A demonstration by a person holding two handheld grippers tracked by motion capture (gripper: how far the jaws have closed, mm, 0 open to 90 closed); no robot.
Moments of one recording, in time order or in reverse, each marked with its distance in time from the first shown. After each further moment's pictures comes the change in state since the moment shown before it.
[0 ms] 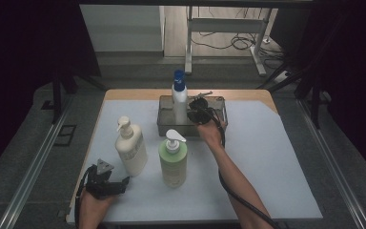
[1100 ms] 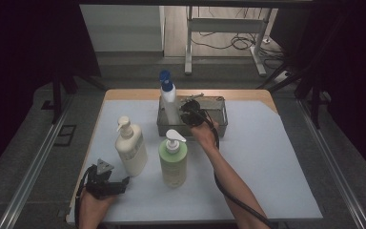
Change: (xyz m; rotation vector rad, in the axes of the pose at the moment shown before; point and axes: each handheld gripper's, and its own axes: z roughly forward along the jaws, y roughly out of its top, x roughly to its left) left arm 0.000 0.000 0.000 0.000 0.000 -0.001; right arm 0.024 0.002 0.007 0.014 0.009 -0.046
